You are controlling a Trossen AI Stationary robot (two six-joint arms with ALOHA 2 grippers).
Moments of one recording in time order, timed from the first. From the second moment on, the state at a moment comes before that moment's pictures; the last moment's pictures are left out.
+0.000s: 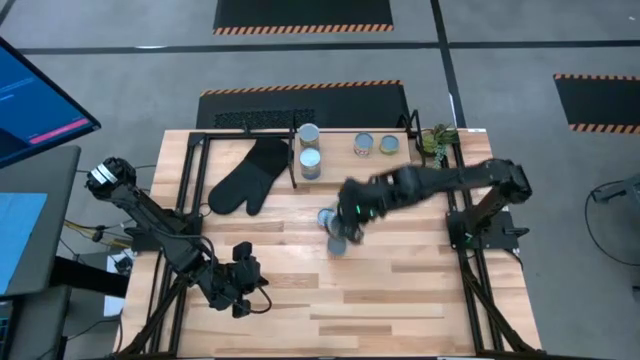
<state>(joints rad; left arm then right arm) -0.75 1.34 0.82 -0.40 -0.46 -0.76 0.11 1.66 1.69 -1.12 0.16 0.64</state>
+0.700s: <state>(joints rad) -0.63 1.34 0.82 -0.39 -0.56 -0.77 -0.54 1.80 1.69 -0.95 -0.03 0.08</state>
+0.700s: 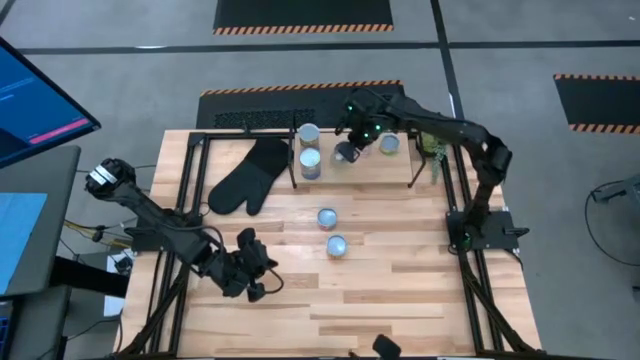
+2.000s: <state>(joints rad) -0.55 1.34 0.82 -0.35 -0.52 -0.79 -0.64 1.90 1.70 -0.78 -0.06 -0.04</state>
